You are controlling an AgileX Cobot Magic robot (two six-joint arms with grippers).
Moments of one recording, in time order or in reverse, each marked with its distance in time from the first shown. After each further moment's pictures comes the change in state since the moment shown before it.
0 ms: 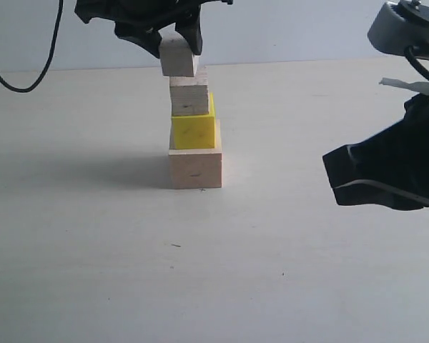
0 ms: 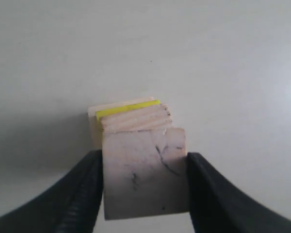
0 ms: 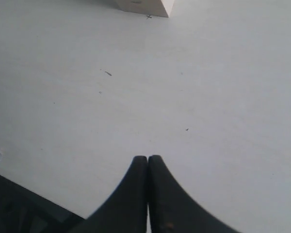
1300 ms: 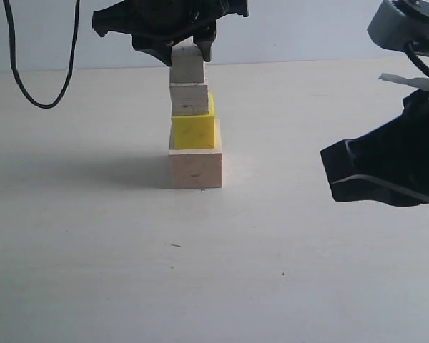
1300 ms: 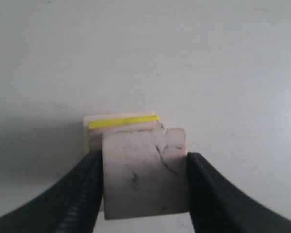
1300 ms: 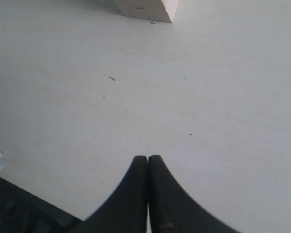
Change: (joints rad) left arm -0.057 0.046 0.000 0.121 -0.047 -0.190; right arm 0.000 0.000 0.000 0.006 -0.019 0.000
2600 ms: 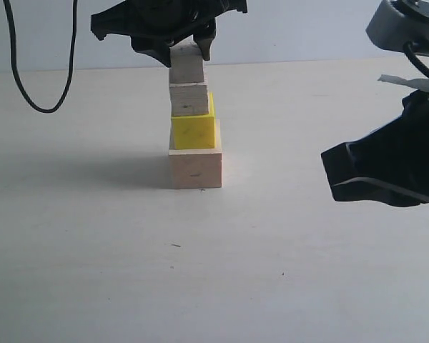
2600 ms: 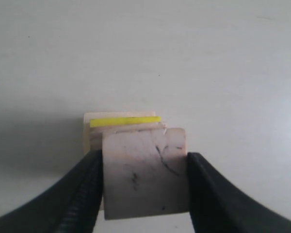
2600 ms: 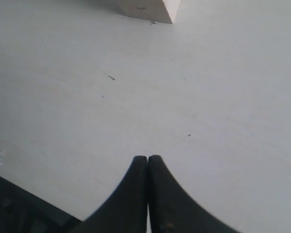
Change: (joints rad) left arm 0.000 0.000 0.000 0.004 0.006 -0.064; right arm 0.000 0.000 0.000 0.000 0.000 -0.018
